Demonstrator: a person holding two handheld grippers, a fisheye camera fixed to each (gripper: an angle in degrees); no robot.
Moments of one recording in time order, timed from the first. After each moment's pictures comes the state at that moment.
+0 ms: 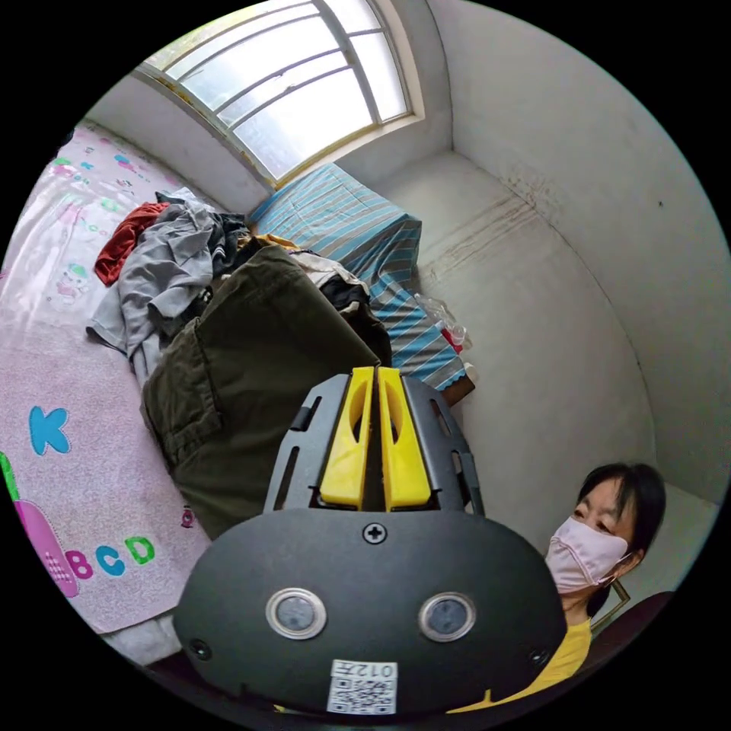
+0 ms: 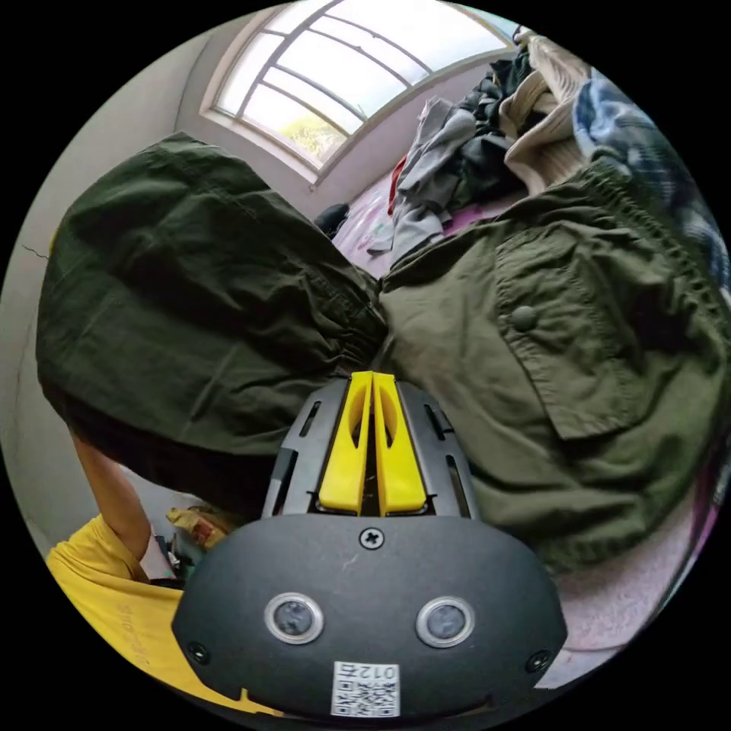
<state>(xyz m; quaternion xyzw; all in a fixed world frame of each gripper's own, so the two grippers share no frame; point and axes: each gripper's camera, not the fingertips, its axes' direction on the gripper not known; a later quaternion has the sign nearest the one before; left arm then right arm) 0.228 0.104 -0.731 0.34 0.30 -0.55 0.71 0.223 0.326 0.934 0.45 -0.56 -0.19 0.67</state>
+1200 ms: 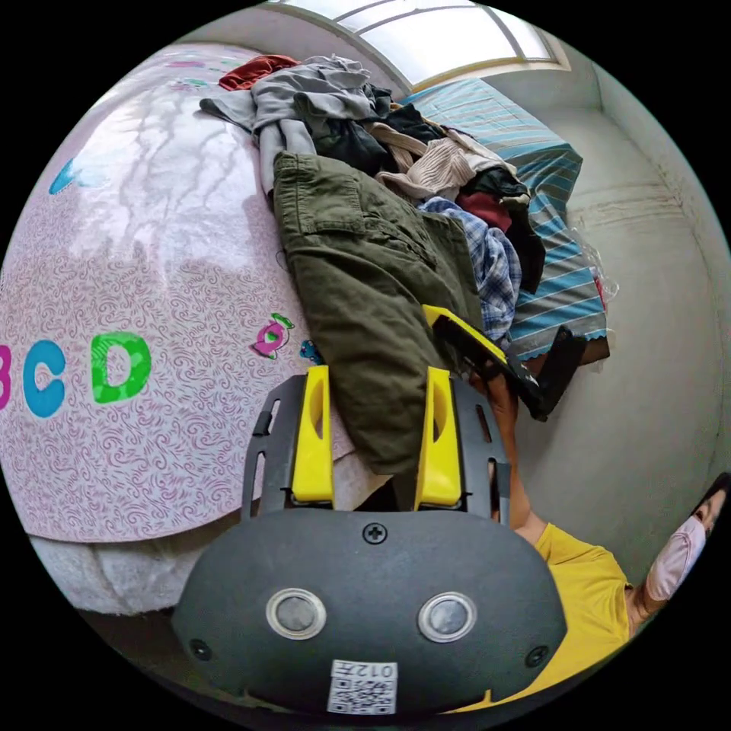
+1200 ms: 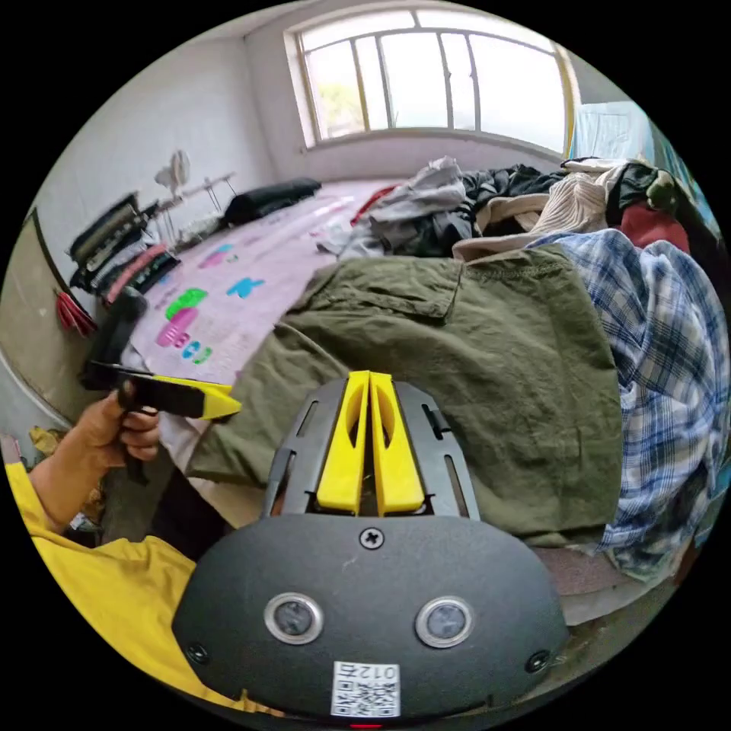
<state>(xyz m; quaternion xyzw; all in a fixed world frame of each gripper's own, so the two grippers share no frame) 0.333 0.053 -0.493 0.07 0.28 -0.63 0.72 0.225 0.446 0.961 0.54 -0.26 -0.21 0.77</state>
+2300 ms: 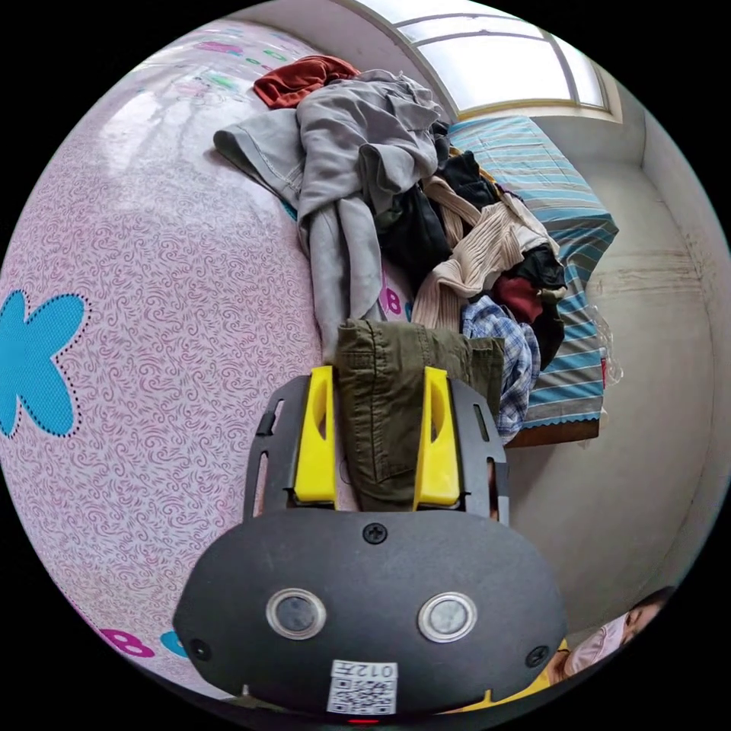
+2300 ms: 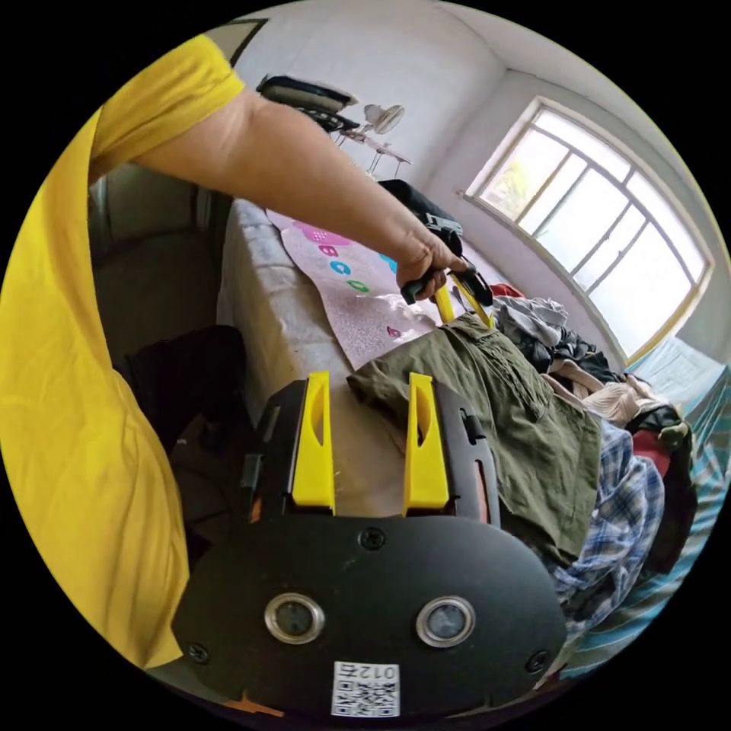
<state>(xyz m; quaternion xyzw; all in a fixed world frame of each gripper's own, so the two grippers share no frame) 0.131 0.136 -0.419 0.07 0.30 -0.69 0.66 -0.015 0.709 1.068 0.67 -0.03 -0.42 0.62</state>
